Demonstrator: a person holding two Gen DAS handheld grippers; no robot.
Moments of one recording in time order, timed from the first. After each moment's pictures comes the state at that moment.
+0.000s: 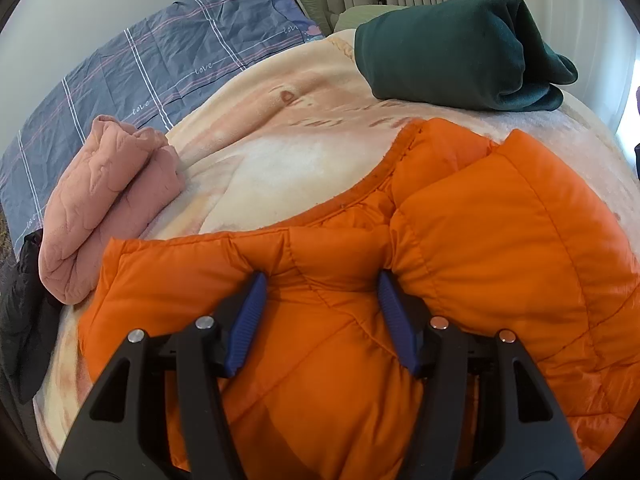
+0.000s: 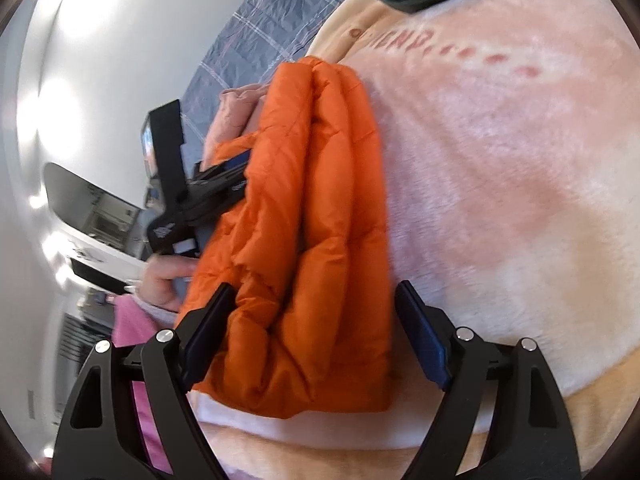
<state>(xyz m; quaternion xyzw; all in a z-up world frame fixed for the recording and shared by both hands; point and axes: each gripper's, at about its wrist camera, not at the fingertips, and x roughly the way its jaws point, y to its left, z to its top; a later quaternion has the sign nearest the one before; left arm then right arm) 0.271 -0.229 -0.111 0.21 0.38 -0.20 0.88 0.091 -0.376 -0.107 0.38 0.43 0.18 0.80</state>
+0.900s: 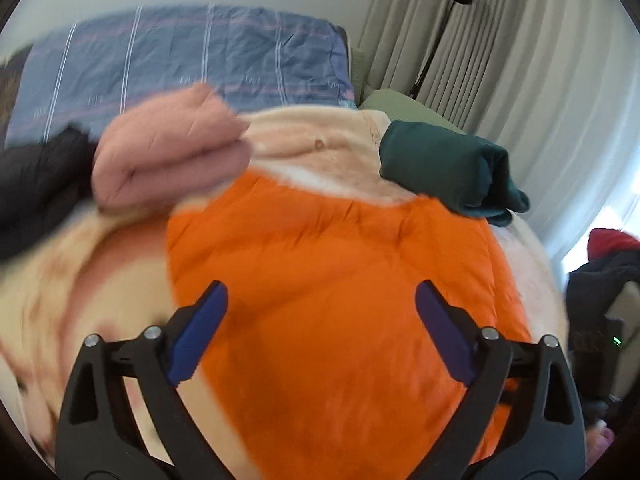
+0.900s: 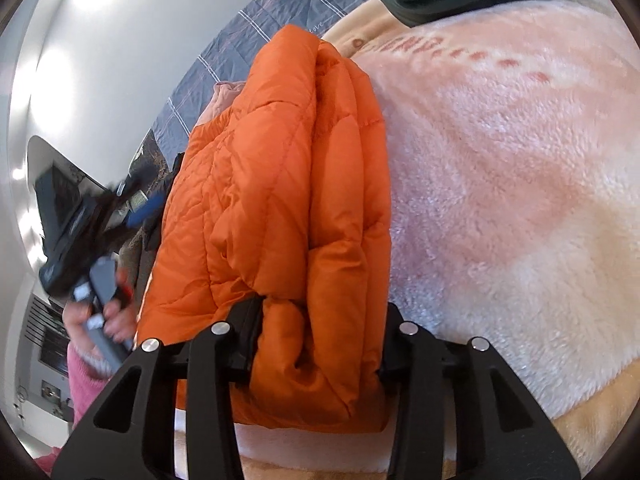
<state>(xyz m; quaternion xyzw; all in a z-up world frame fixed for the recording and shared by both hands) 0.207 -0.094 -0.062 -0.04 0.35 -0.23 0.91 0.086 -0.345 -0.124 0.30 0.41 0.14 0.85</state>
